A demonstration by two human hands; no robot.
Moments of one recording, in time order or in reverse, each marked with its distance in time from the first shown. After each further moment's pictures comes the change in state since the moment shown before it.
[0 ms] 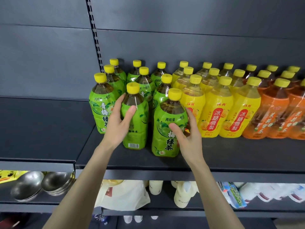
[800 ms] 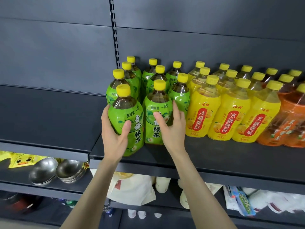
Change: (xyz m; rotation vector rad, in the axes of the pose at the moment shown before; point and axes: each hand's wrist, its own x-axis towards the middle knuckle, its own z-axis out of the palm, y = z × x) left_hand -0.054 -0.018 -0.025 -0.025 0.368 -0.002; right_hand 0.012 -0.008 0.073 -0.246 0.008 -0.053
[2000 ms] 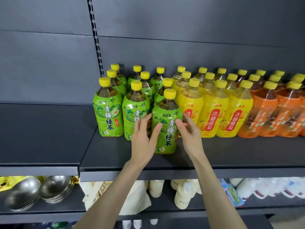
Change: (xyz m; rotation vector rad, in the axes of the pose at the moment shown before) left_hand -0.023 0.031 0.072 0.080 -0.346 0.050; right_hand -0.007 0.022 -0.066 0.306 -0.005 0.068
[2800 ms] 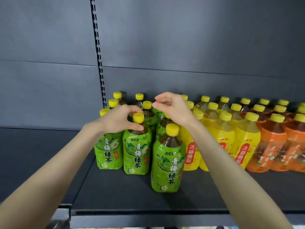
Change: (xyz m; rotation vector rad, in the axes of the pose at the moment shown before) left_hand 0.173 0.030 -0.094 0.456 -0.569 0.165; right_hand 0.149 -0.104 0.046 -0.404 -0.287 -0.200
